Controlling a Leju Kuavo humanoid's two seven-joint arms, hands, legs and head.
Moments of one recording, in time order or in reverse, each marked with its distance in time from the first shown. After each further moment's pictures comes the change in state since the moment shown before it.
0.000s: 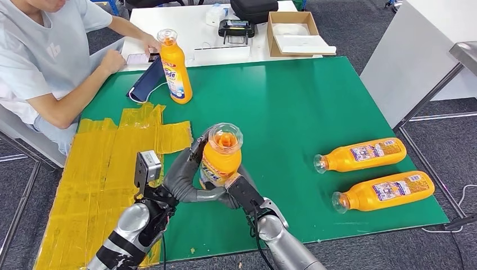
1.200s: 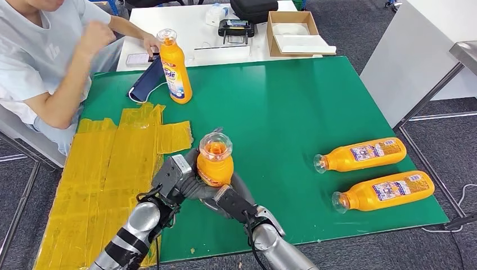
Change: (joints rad) left arm -0.034 -0.019 -0.007 0.092 -0.192 0.031 -0.001; right arm 0.021 0.000 0.048 0.034 0.056 -0.042 0.010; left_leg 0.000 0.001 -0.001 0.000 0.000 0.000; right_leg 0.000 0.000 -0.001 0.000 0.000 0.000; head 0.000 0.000
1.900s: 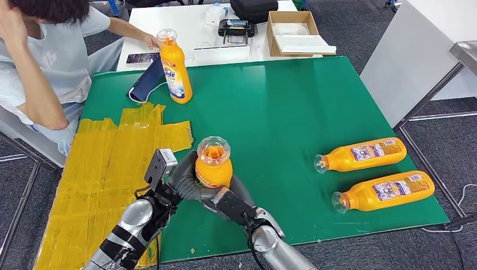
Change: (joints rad) left arm -0.007 0.018 0.009 0.018 0.176 -0.112 0.019; right arm 0.002 0.000 0.011 0.012 0.000 -0.004 -0.010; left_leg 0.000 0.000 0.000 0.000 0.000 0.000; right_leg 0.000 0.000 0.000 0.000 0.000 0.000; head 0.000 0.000
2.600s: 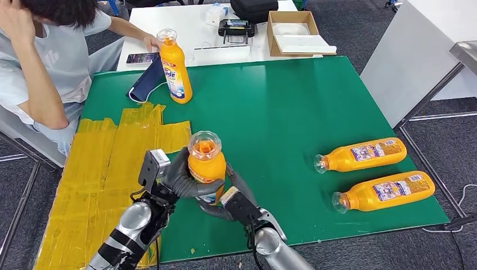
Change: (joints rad) left arm 0.022 0.004 0.017 -0.031 -0.006 0.115 -0.030; right arm 0.034 -0.012 -0.012 -0.083 -0.052 -0.053 -0.018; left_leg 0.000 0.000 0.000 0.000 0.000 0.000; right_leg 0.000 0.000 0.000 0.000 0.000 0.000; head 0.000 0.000
